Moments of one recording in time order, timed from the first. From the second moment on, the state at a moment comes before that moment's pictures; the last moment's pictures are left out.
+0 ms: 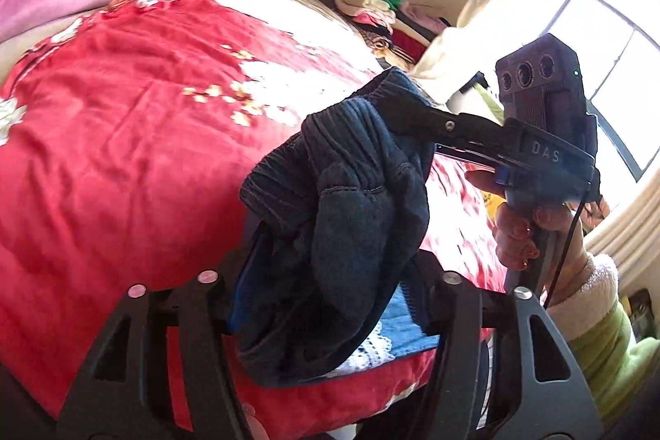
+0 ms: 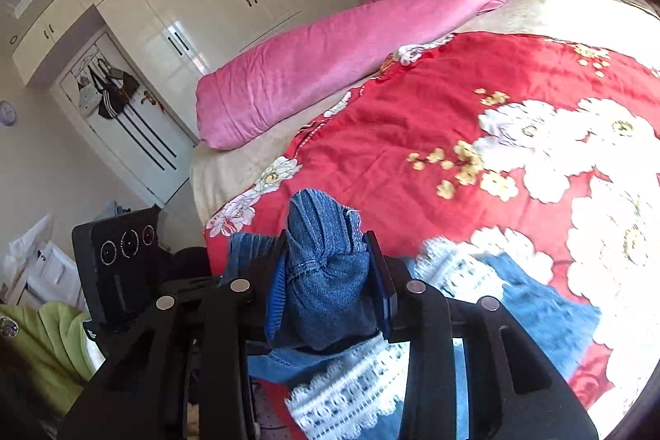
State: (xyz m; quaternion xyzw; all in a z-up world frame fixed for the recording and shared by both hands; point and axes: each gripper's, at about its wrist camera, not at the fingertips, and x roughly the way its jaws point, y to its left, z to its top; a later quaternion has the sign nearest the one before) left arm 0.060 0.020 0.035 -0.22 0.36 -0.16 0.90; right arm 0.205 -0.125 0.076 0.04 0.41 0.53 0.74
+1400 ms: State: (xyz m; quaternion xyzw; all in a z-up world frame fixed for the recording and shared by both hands) left arm 0.017 -0.049 0.014 -0.09 0.38 -0.24 0.89; right arm 0.146 -0.226 0.008 0.00 0.48 0.37 0.79
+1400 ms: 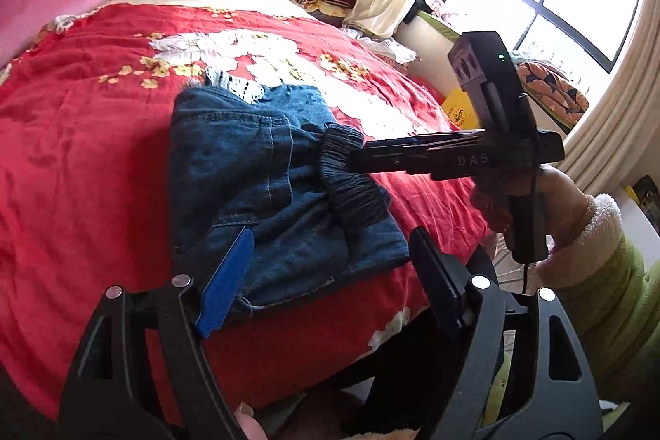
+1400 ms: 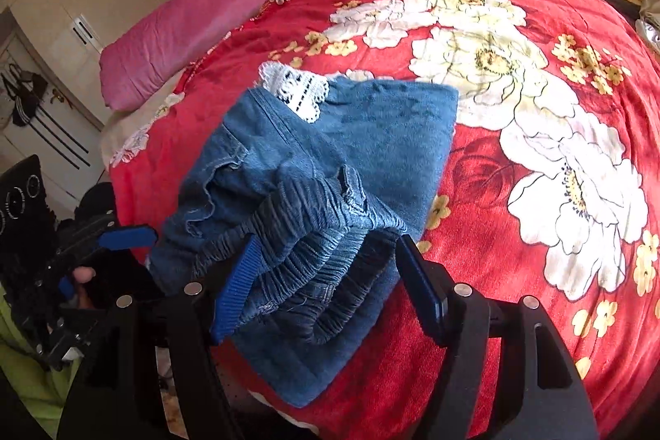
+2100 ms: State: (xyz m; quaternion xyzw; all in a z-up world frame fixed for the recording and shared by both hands) left arm 0.009 -0.093 -0.013 0.07 0.39 -0.25 0.88; right arm 0.199 -0.154 0.014 -0.05 0.49 0.40 0.77
